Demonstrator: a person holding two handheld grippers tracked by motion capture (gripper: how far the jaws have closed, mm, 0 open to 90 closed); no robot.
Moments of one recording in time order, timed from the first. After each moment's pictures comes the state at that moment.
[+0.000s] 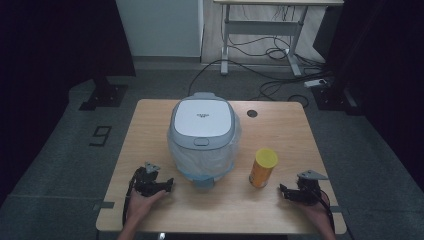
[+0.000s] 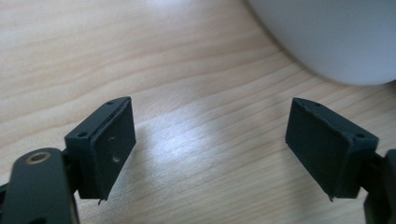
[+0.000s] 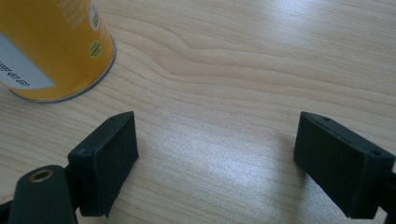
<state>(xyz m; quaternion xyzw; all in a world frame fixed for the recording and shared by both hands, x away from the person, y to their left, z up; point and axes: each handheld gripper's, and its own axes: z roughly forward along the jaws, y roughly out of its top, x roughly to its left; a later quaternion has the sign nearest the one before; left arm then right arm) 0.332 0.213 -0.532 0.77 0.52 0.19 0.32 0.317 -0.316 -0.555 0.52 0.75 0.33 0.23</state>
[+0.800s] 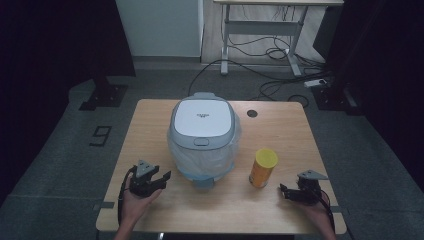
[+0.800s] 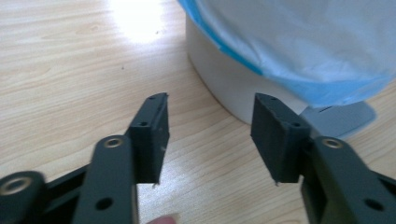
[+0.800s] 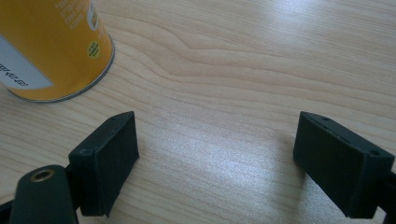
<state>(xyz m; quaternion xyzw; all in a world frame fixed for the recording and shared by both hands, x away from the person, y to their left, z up) 0.307 0.217 -0.486 0.75 0.47 0.21 0.41 0.317 -0.317 -0.555 0.52 0.75 0.34 0.23</state>
